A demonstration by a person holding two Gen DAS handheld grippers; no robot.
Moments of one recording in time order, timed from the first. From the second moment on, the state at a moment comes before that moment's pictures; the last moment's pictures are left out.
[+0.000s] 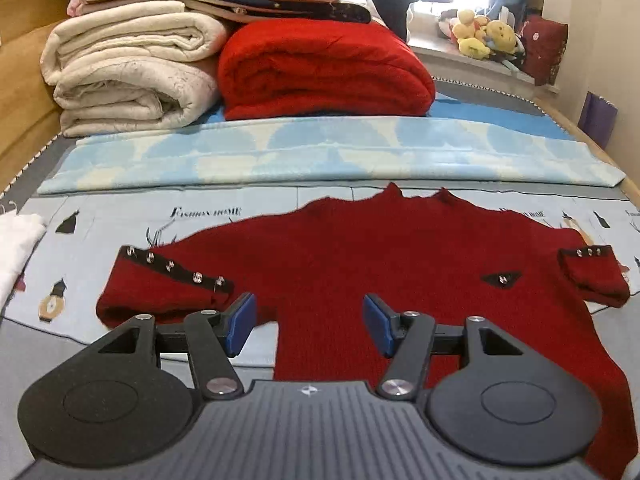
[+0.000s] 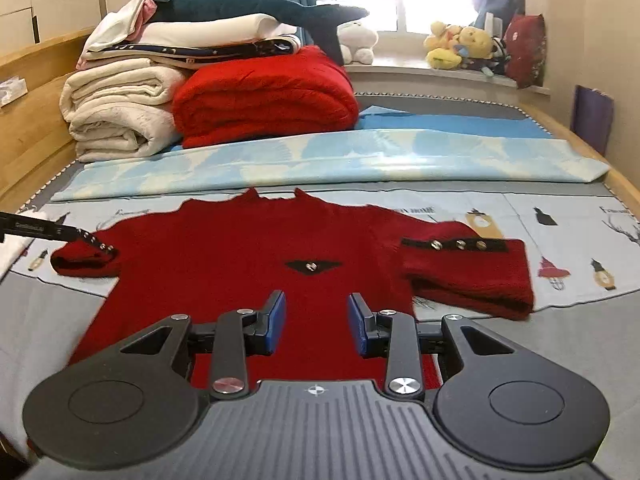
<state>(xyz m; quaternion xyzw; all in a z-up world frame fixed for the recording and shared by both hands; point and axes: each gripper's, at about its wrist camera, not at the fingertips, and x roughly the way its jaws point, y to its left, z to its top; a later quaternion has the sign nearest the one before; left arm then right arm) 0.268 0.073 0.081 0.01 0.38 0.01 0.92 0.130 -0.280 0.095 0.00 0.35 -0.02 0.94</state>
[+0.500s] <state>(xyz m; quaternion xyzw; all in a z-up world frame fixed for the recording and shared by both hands) 0.327 0.133 0.033 -0.01 0.43 0.07 0.90 0.272 -0.224 0.073 -0.02 0.34 0.02 0.94</state>
